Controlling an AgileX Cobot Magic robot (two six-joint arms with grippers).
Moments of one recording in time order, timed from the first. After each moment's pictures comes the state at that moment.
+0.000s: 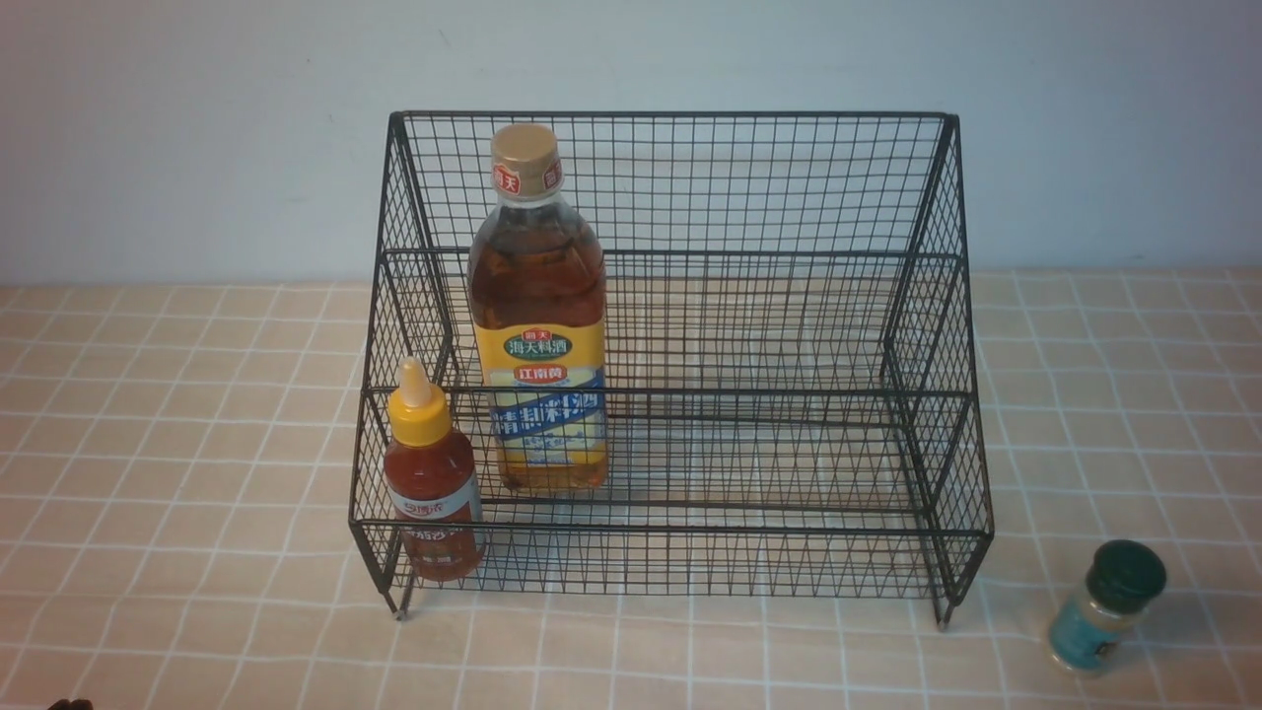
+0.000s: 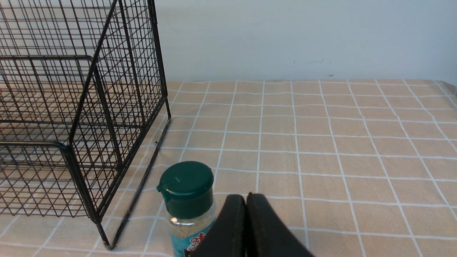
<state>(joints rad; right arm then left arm) 0.02 -0.02 0.02 0.04 0.37 0.02 -0.05 -0.01 0.03 -0.06 0.37 0.02</state>
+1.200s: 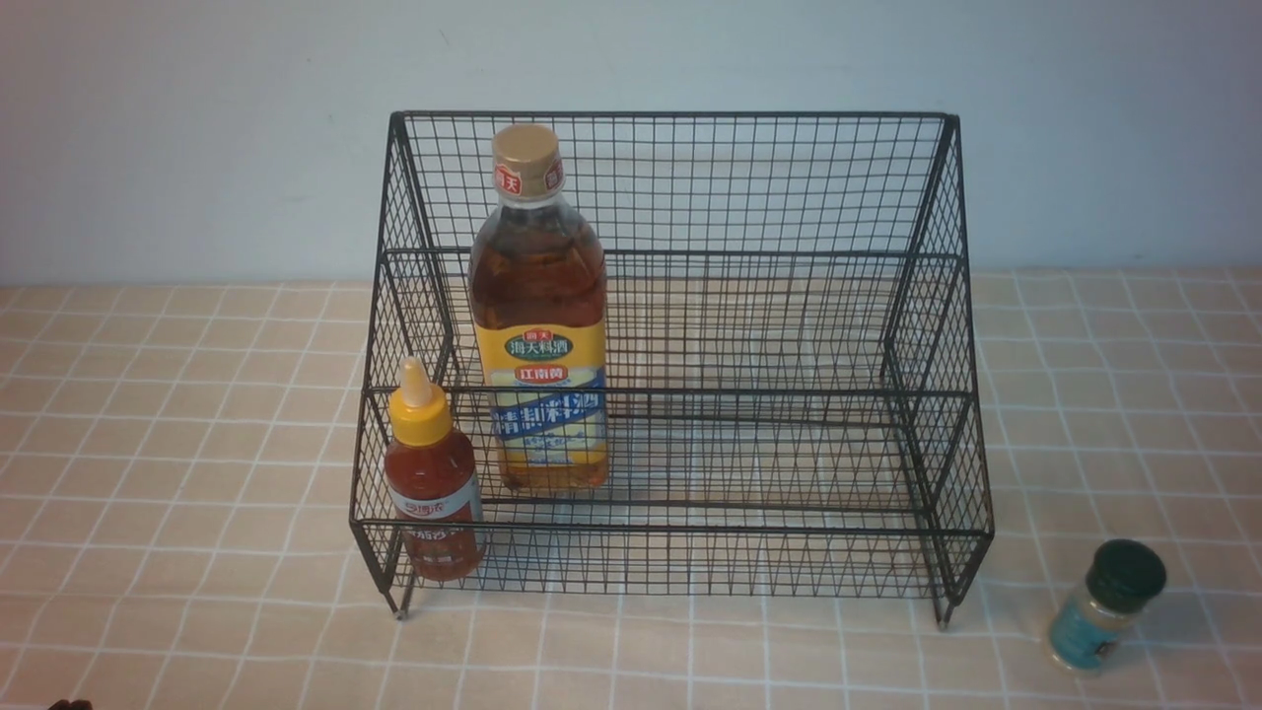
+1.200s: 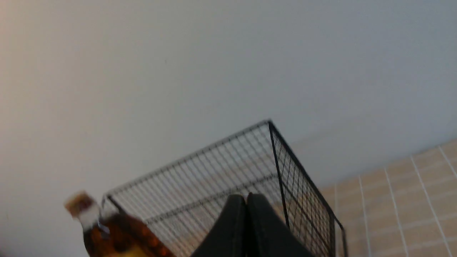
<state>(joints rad) 0.03 0.26 -0.50 0.53 0.55 0.06 -0.04 -0.01 0.03 -0.06 0.37 0.02</state>
